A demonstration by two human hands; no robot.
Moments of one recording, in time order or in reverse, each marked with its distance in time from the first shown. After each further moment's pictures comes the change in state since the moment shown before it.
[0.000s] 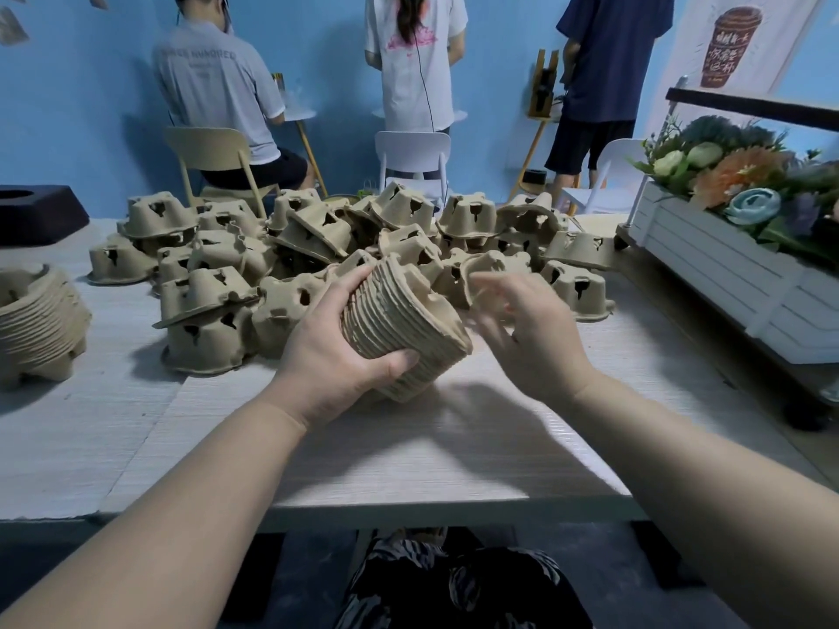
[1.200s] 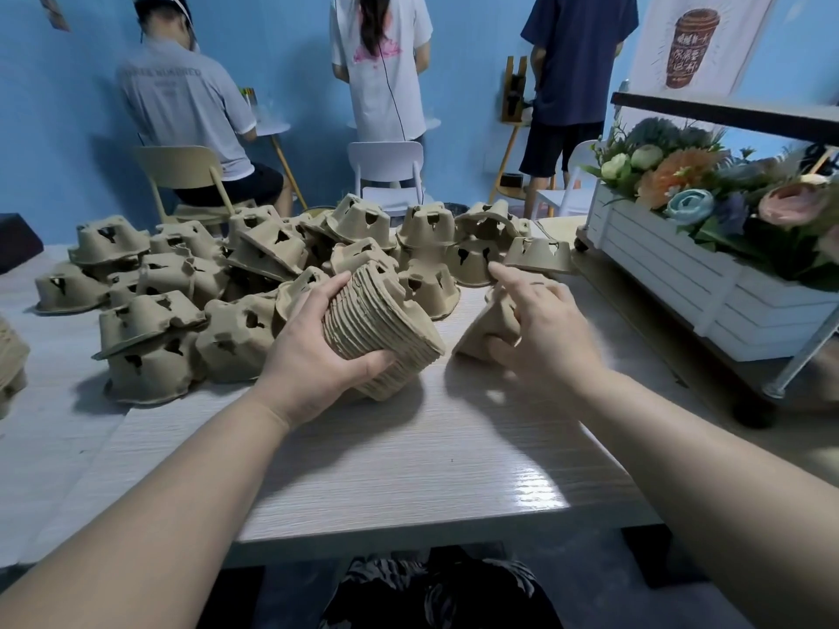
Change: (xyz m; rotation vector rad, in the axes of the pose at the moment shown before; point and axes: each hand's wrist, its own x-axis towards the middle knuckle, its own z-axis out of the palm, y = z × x) left_hand 0.026 0.006 0.032 0.077 -0.026 -0.091; right_hand -0.007 0.067 -0.036 -0.281 -0.296 0.342
